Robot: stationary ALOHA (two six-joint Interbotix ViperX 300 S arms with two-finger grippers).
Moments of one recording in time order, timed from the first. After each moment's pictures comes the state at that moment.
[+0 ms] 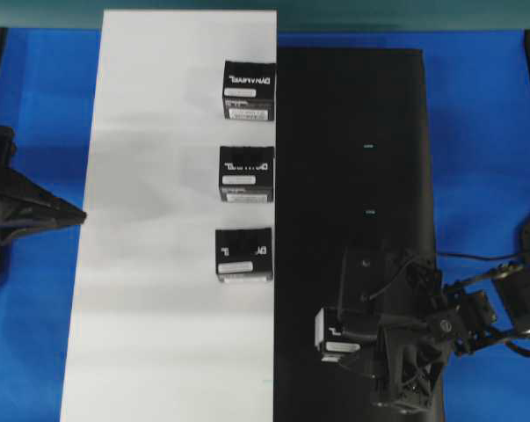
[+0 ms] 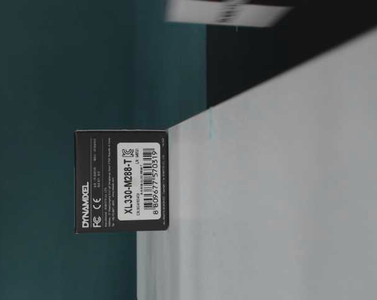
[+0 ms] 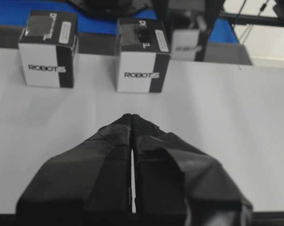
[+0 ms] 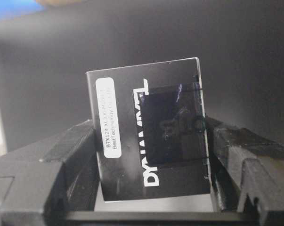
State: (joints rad) left arm -0.06 -1.00 1.03 0.01 0.15 -0.11; right arm 0.37 -0.21 0.51 -0.11 0.65 0.62
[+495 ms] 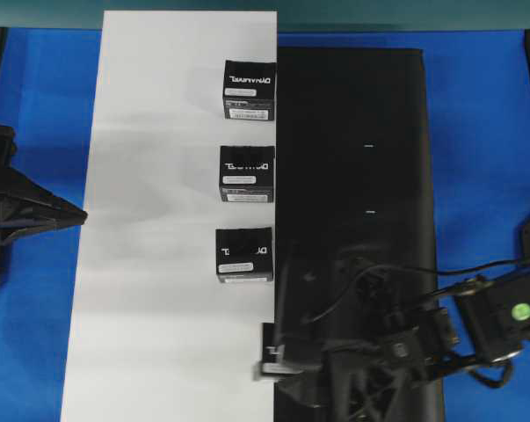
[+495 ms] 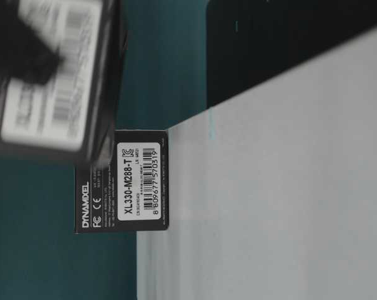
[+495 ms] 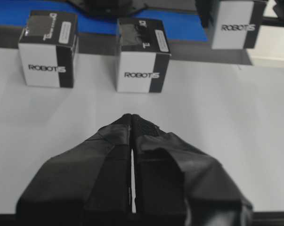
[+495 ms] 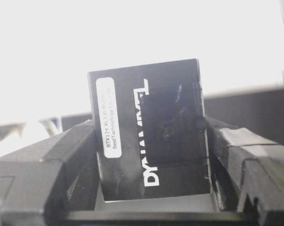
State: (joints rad) left arm -0.06 -1.00 1.03 0.01 0.15 -0.11; right arm 0.37 -0.05 0.17 -0.14 0.77 0.59
